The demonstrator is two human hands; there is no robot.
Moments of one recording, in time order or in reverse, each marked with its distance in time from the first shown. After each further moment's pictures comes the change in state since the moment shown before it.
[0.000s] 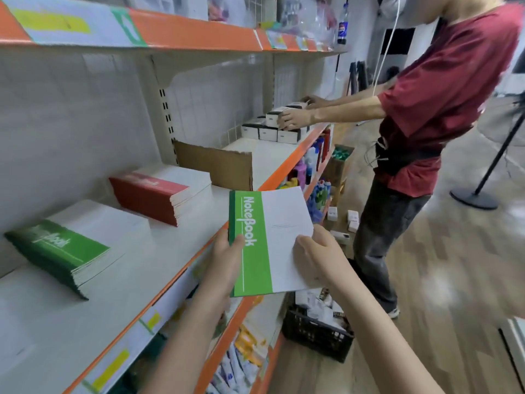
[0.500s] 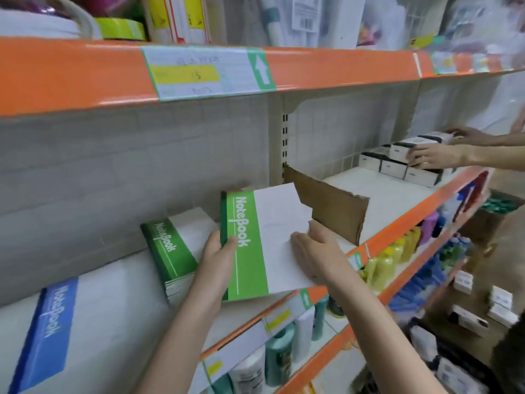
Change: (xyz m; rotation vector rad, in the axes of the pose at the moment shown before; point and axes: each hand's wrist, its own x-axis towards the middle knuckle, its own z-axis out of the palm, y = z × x) left_hand 0.048 0.032 -0.108 -0.064 0.537 0.014; right_hand 0.105 -0.084 0.132 0.092 -0.475 -0.273
